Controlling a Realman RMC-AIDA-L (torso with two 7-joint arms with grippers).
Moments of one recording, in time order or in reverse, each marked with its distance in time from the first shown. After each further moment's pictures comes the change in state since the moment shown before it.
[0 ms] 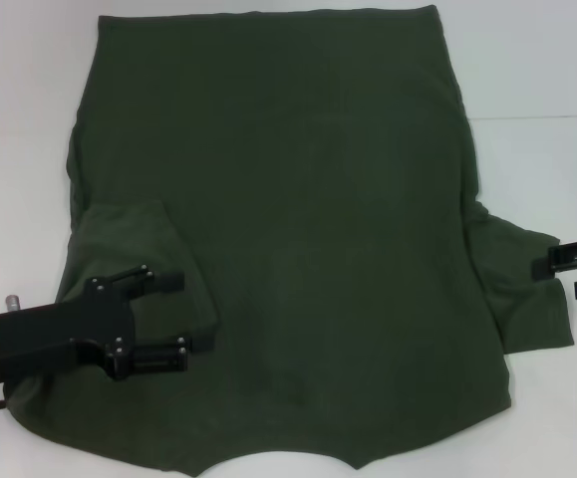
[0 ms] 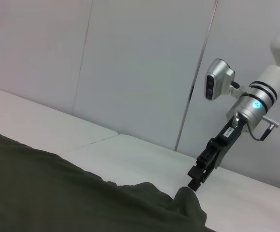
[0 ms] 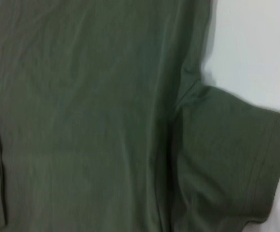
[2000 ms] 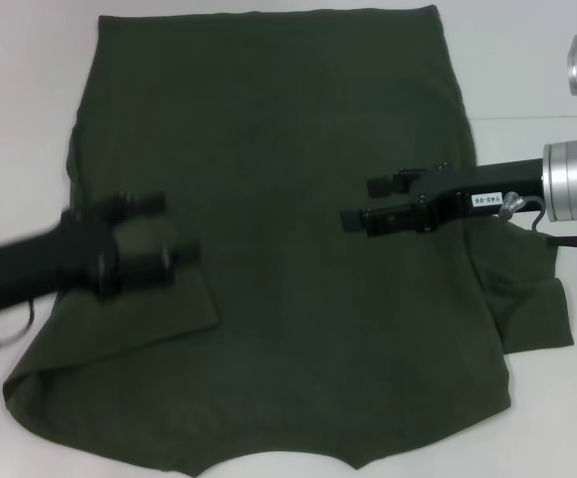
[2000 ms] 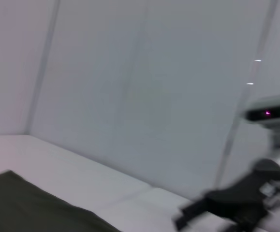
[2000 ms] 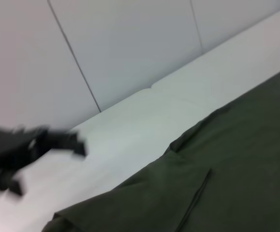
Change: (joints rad) left arm -0.038 0.024 -0.011 -0.003 -0.148 -0.021 -0.079; right arm 0.068 0.171 -0.247 -0.013 0.545 0.066 -0.845
